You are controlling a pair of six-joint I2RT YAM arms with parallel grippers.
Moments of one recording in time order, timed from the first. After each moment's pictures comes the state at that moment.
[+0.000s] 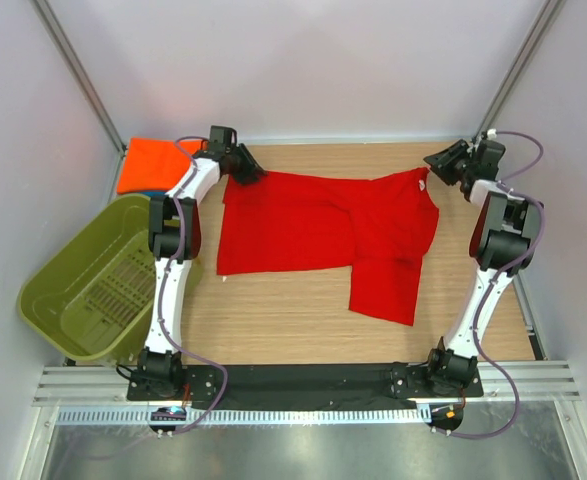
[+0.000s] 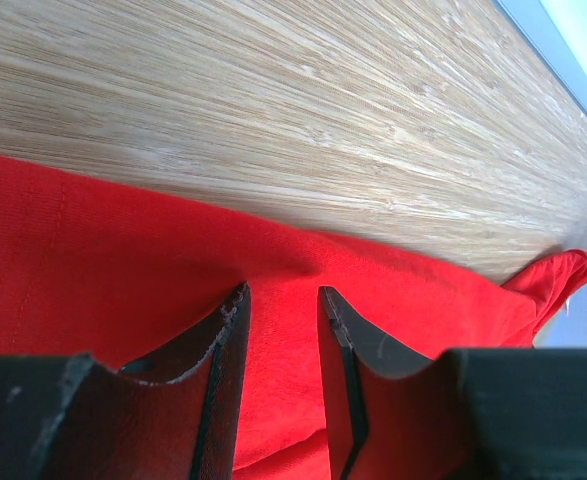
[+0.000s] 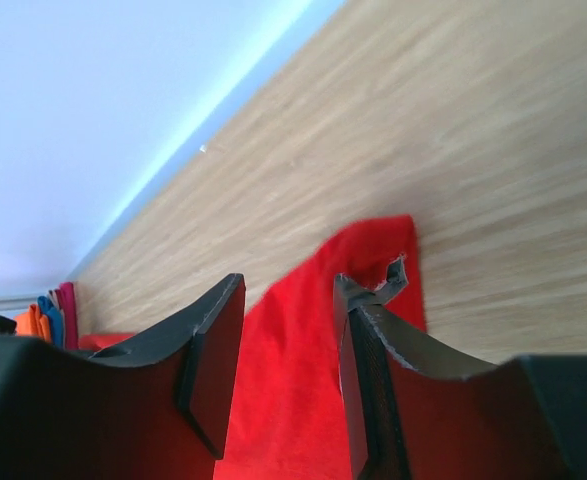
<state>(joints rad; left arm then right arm) -0.17 2.59 2.24 -0.45 0.34 -0.79 -0.30 2.24 1.55 0.20 -0.49 0.70</state>
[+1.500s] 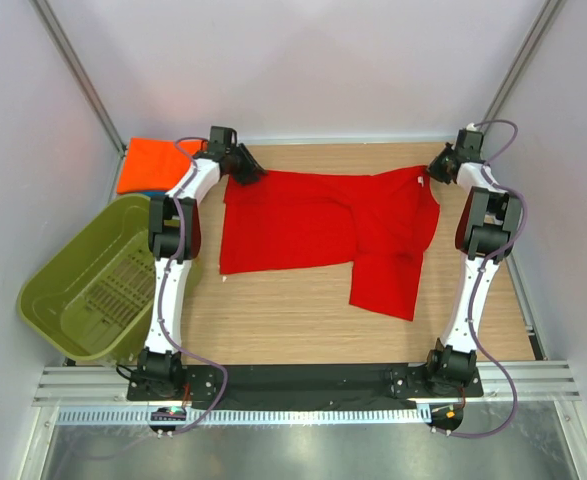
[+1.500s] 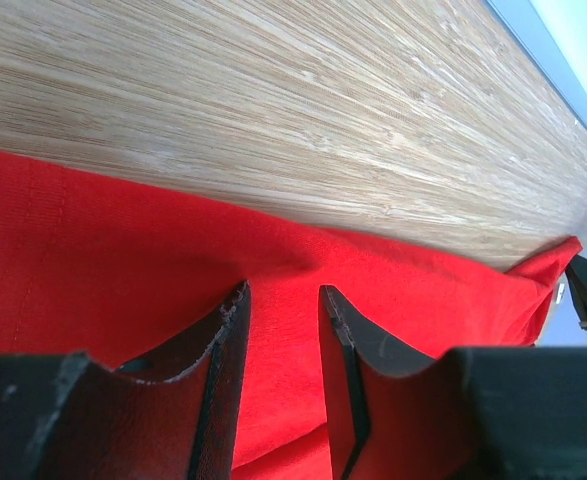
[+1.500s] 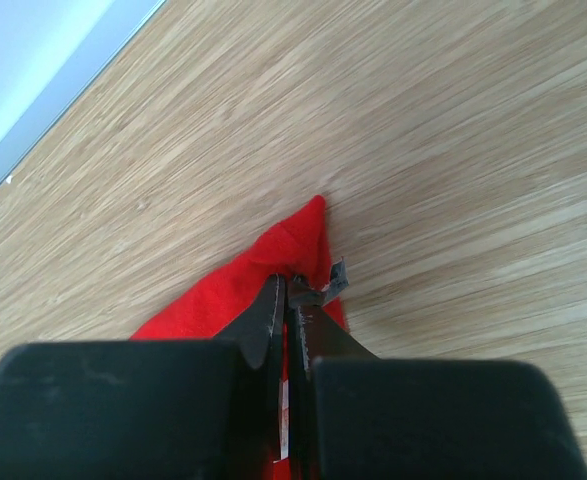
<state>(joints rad) -0.17 2.59 2.23 -0.44 0.34 -0.80 -0.23 2.43 1.92 -0.21 -0.19 0.50</state>
